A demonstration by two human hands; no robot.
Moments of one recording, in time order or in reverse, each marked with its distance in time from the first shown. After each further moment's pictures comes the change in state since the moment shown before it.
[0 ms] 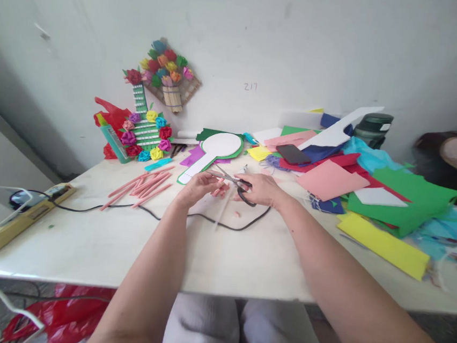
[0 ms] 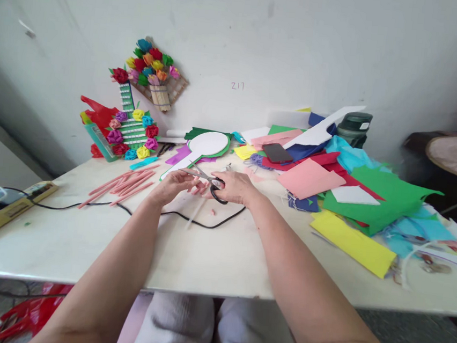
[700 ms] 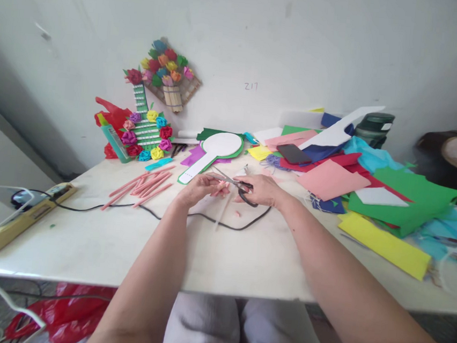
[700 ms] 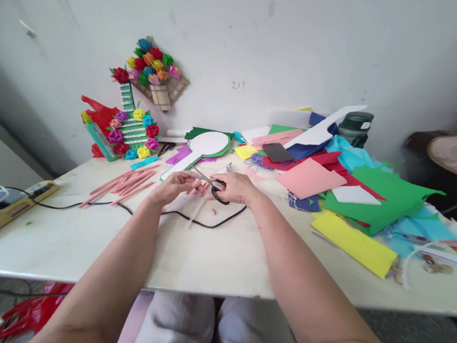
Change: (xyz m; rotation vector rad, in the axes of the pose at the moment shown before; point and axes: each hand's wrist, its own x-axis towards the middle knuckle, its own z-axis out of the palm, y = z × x) left_hand -0.001 0.002 -0.002 0.031 -0.097 -0.061; right_hand -0.001 0.004 0.002 0.086 -0.036 -0.022
